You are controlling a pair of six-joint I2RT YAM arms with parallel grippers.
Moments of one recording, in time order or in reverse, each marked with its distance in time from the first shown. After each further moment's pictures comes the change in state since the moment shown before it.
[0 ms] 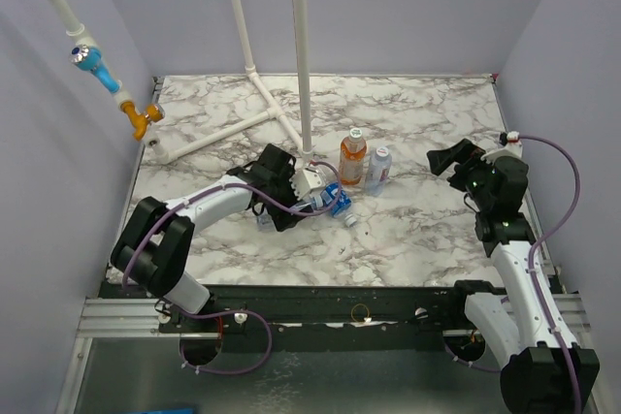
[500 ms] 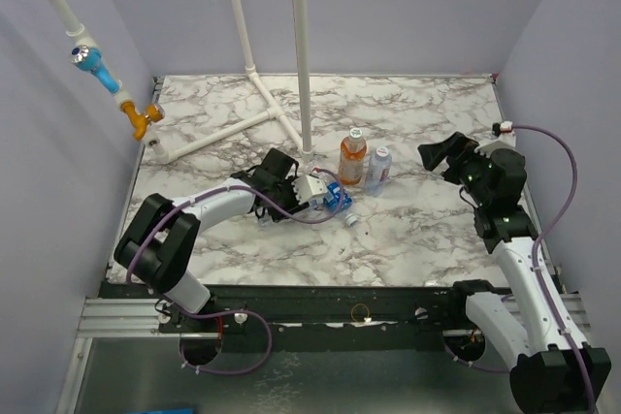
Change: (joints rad) left arm -0.023 0.048 -0.045 0.095 -0.068 0.076; right arm 0.068 0.018 0.064 -0.029 0.003 -0.012
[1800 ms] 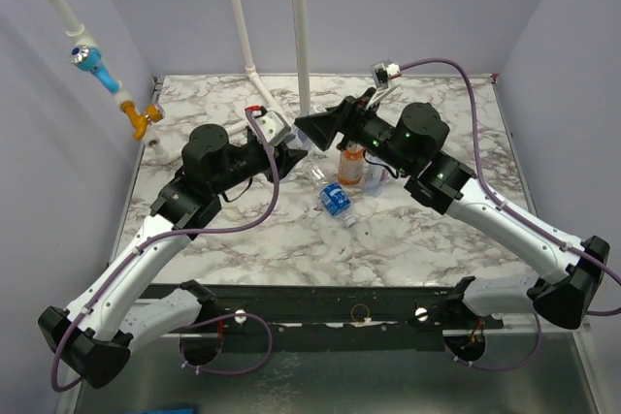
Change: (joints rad) left arm 0.000 -0.604 0.176 0.178 0.128 -0.511; right arm 0.812 0.480 0.632 0.200 0.090 0.013
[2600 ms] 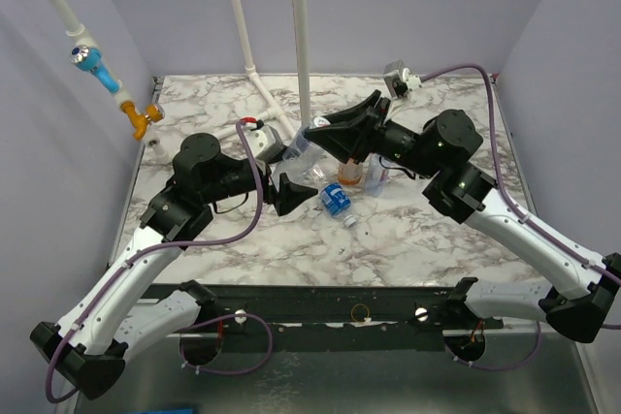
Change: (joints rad) left arm -0.002 -0.079 -0.025 -0.058 0.213 -0.111; right arm 0.011 -0.090 -0.022 0.080 -0.218 -0.169
